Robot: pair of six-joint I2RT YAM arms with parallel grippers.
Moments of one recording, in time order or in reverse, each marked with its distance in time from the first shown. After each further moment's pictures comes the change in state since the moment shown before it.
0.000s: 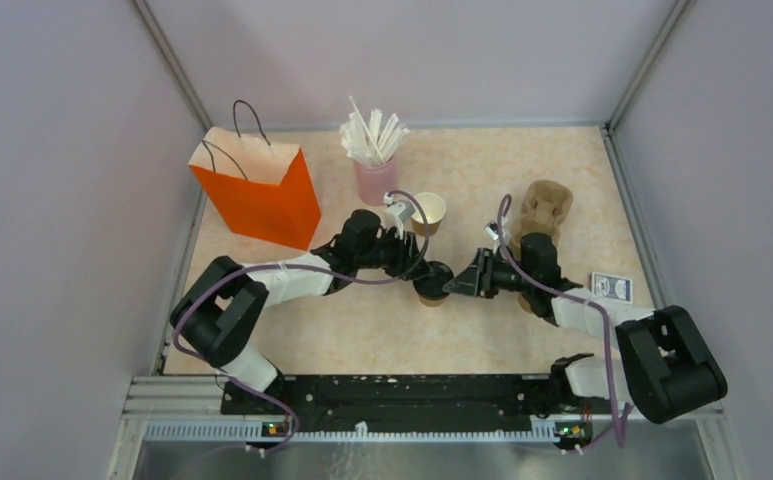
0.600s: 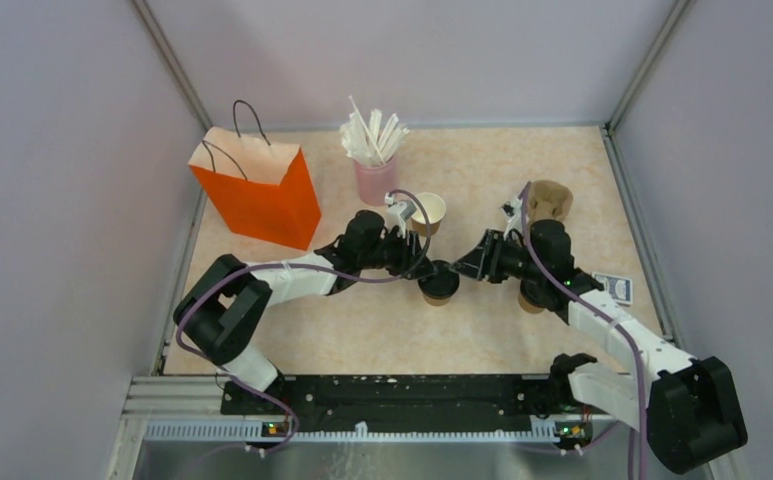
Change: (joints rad) left arm -0.016 0.017 0.012 0.011 -0.031 -0.071; right arm 0.022 -0.262 0.155 -0.323 0.212 0.008
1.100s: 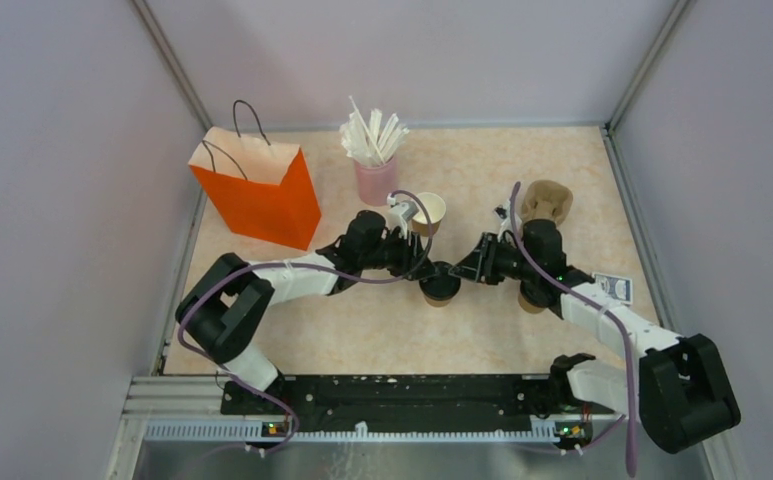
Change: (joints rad) left arm -0.005 0.007 0.001 0.008 0.016 0.011; right arm 0.001 0.099 0.002 0.015 -0.020 -0.017
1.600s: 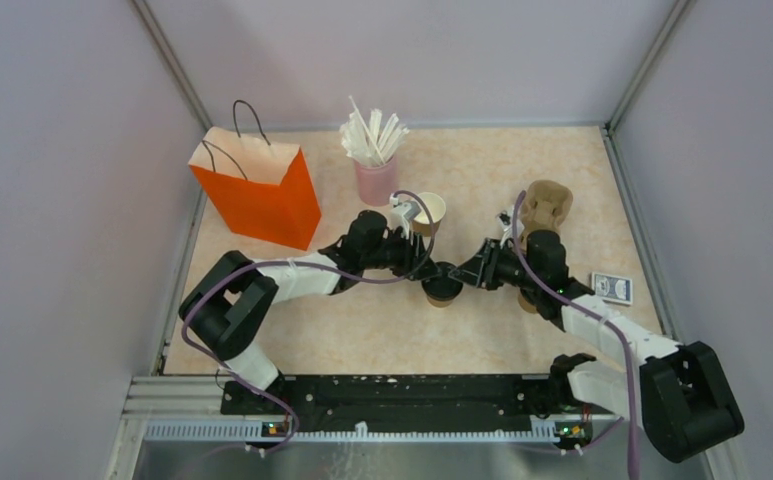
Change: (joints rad) left arm -0.002 0.026 0.003 0.045 0.024 0.002; right arm 0.002 -0.029 -0.119 0.197 0.002 0.032
